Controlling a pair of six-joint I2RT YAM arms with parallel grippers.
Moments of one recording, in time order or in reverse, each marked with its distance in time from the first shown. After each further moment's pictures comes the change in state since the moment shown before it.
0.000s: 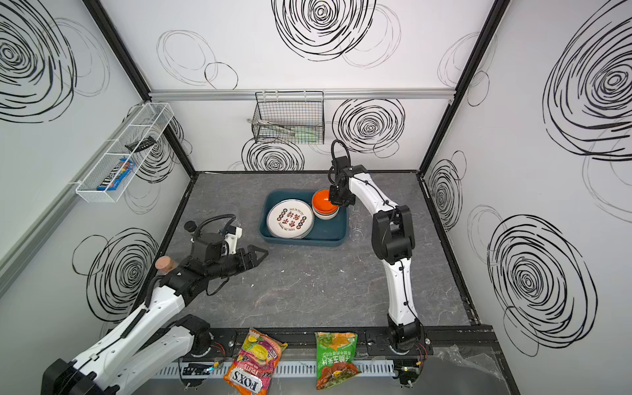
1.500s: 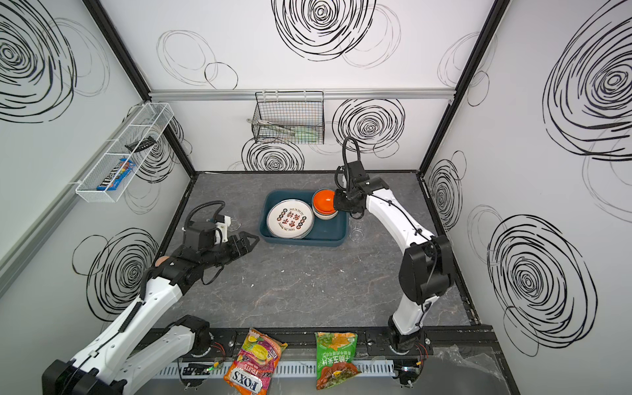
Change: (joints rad) left arm 0.121 0.073 0.154 -0.095 -0.090 0.018; right arm 0.036 -0.541 -0.494 0.202 -0.087 0.006
